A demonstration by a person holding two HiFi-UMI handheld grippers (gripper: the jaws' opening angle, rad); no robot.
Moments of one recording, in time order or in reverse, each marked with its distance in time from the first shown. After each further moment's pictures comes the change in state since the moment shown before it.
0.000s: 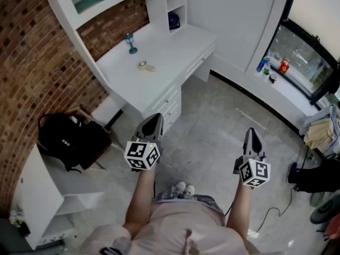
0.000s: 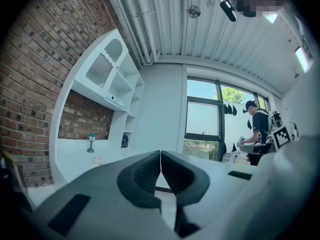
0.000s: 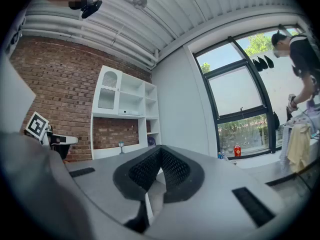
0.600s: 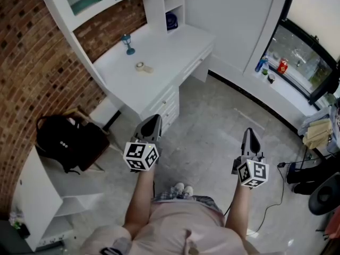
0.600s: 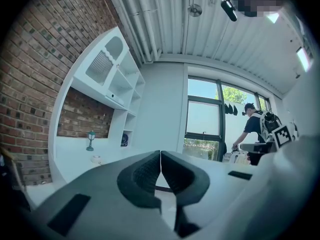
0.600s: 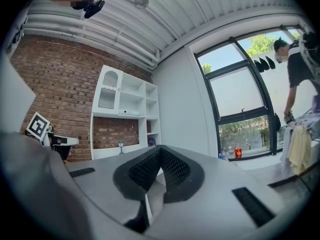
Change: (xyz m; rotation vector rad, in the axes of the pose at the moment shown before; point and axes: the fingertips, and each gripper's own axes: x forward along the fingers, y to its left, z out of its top) left arm 0.014 0.003 -0.008 -0.007 0.011 0.003; right arm 0.011 -0.002 -0.001 -0.014 -0.006 0.007
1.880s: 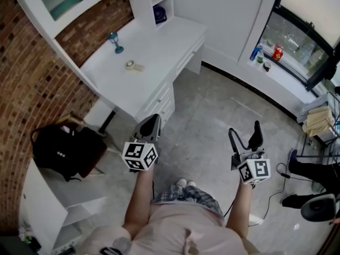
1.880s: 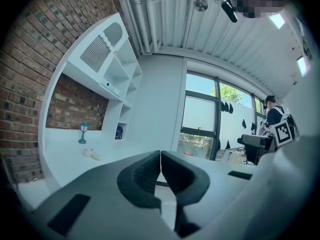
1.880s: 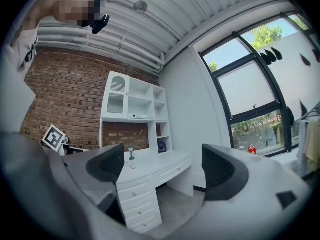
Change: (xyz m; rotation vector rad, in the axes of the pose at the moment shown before) left arm 0.045 0.014 -0.025 -0.021 0.076 -0.074; right arm 0.033 0.024 0.000 0.037 -0.042 0.130
